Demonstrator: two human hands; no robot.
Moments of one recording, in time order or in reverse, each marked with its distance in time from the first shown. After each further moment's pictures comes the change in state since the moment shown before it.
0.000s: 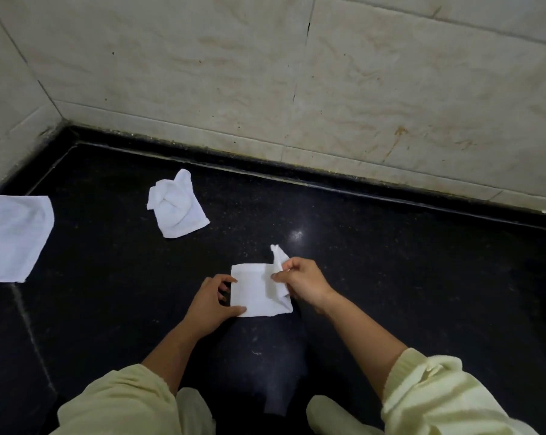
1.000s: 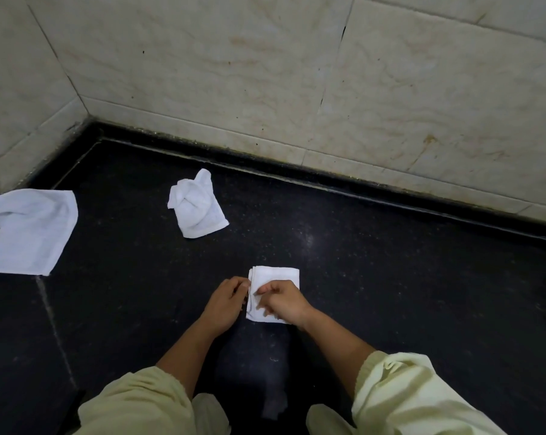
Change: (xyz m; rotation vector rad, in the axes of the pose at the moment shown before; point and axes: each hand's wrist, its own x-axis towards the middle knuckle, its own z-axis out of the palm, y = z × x) left_hand 0.013 -0.011 -0.003 -0.195 0.006 -0.069; right_hand 0.016 0.011 0.070 -0.099 -0.185 0.099
